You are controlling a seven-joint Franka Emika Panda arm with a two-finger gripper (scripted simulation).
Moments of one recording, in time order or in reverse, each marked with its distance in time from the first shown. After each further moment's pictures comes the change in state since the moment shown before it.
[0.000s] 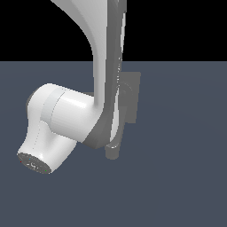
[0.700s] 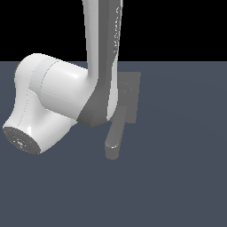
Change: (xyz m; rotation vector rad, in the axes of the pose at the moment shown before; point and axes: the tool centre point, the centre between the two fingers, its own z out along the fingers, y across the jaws) arm -0.051 0.002 0.000 0.008 0.011 -0.002
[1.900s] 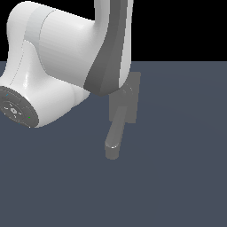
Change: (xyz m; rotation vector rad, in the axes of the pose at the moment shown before) arm -0.060 -0.022 -0.004 -0.004 0.014 -0.003
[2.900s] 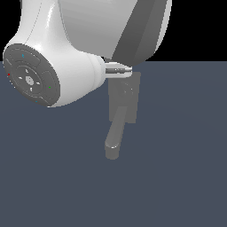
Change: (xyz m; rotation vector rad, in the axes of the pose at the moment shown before) arm -0.035 -0.047 -0.006 -0.006 0.023 0.000
